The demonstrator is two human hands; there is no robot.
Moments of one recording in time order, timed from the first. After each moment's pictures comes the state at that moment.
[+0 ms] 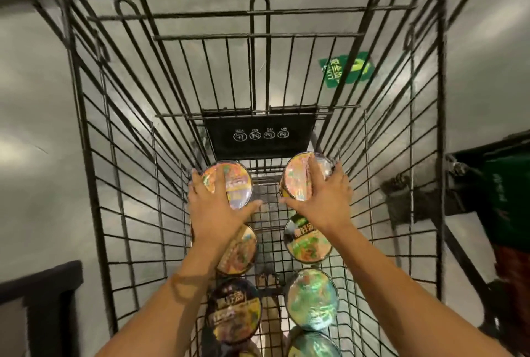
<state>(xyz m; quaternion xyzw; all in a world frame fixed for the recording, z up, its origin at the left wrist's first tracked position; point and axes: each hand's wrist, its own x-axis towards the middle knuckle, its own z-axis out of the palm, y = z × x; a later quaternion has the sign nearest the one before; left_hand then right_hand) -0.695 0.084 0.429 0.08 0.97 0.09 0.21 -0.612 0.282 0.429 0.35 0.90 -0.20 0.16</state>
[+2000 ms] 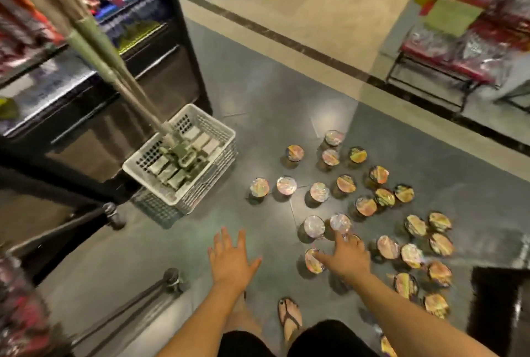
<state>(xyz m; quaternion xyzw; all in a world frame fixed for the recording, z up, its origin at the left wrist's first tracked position) 0.273 0.160 0.541 0.91 0.24 -0.30 0.14 0.377 -0.077 0.552 0.94 0.00 -0.35 -0.04</state>
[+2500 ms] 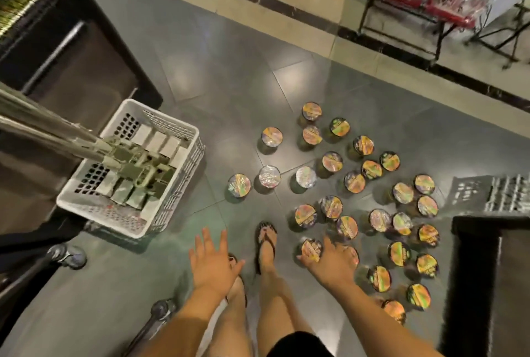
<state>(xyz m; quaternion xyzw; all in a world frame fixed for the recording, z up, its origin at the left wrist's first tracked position) 0.407 0.250 0.447 0.91 0.14 -0.38 0.09 0.450 0.000 0.464 0.90 -0.15 -0.41 -0.06</state>
